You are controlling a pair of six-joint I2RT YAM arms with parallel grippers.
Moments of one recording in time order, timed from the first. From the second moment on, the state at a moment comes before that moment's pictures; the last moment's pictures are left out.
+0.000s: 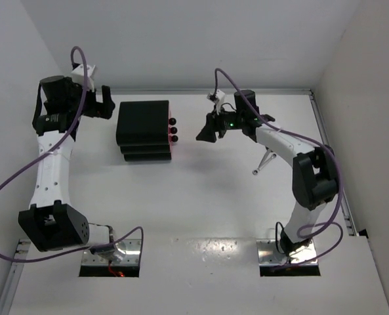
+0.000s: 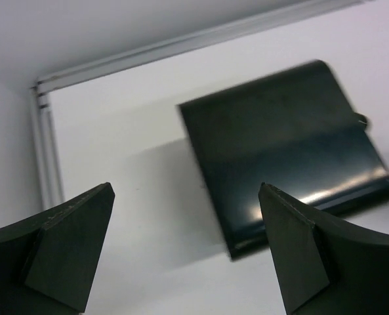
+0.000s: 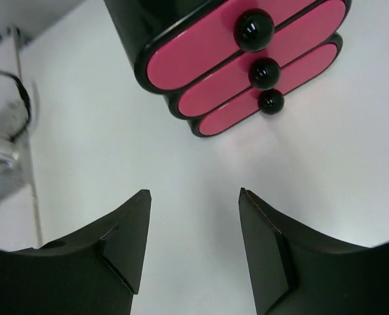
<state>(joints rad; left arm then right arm) 0.22 1.35 1.41 -0.47 0.38 0.22 0.38 1.79 1.30 -0.07 -0.82 -0.01</state>
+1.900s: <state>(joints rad) -0.06 1.44 1.23 -0.46 0.26 0.23 0.53 2.31 2.04 -0.42 -0.79 -0.78</state>
